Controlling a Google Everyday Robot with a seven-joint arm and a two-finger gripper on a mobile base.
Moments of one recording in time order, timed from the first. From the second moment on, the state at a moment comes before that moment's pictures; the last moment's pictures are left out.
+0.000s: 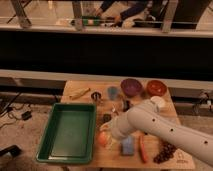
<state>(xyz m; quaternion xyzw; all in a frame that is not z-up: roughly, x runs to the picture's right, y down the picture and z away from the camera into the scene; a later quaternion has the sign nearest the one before) 0.005 0.213 0.663 -0.25 -0.30 -0.05 0.92</state>
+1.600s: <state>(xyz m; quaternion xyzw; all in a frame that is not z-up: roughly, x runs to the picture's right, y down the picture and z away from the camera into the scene) 0.004 0.214 0.663 -0.26 -0.30 -0.05 0.92</state>
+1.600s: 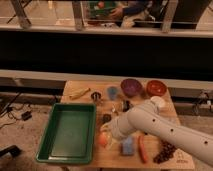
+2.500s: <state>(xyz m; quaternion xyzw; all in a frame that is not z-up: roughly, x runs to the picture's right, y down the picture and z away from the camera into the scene) 0.014 0.154 0.676 -0.21 -0.29 -0.05 0.93</state>
